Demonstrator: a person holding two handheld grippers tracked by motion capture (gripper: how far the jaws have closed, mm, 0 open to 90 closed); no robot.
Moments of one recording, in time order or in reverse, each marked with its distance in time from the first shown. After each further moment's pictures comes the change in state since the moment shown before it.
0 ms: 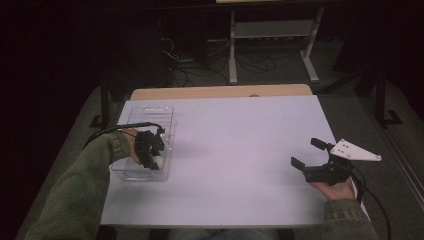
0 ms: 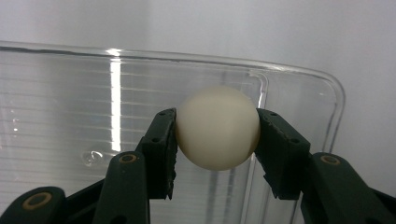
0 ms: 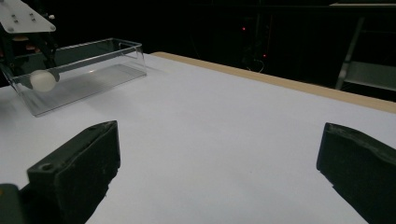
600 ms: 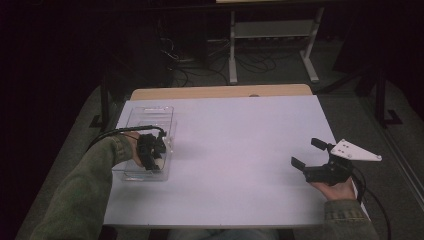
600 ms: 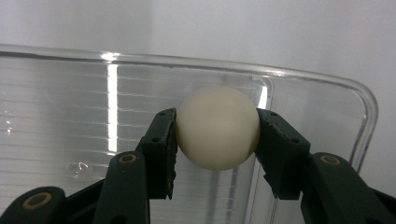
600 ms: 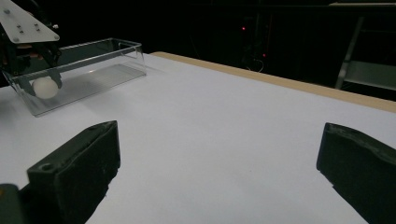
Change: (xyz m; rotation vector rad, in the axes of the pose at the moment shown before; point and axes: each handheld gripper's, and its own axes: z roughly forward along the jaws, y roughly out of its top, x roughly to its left) left arm 0.001 0.001 0.012 0.000 -0.009 -0.003; right arm 0.000 0.000 0.000 0.000 -0.002 0.005
